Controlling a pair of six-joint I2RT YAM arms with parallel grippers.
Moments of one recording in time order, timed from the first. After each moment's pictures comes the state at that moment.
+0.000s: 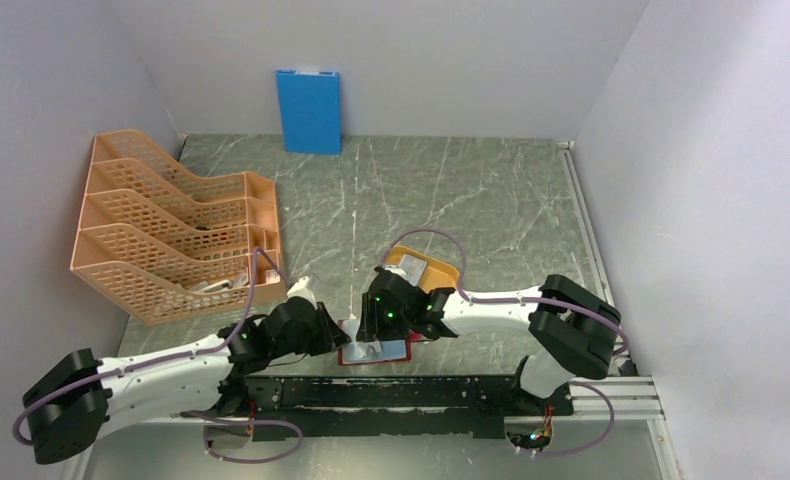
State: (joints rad) left arm -1.00 0.84 0.21 -0.05 -0.09 -1.14; right arm 1.10 1.55 0.73 -0.07 -0.03 0.93
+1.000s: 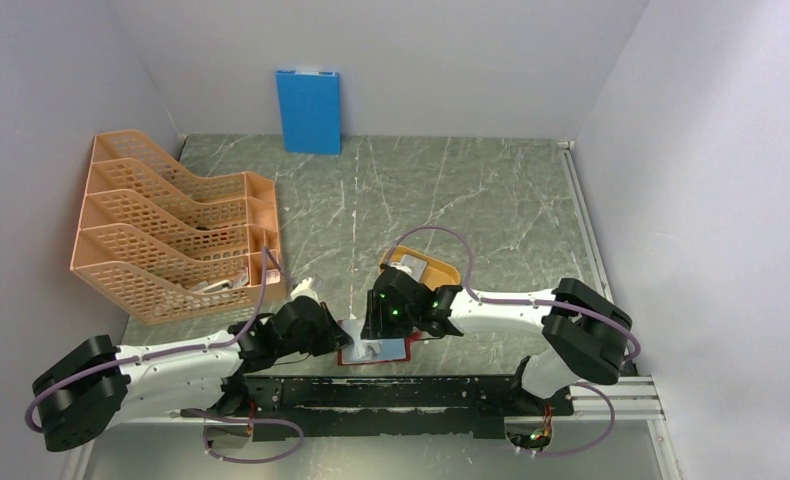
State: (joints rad) left arm -1.00 0.98 0.22 0.04 -0.08 -1.18; right arm 1.08 1.50 0.73 -0.14 -0.03 0.93
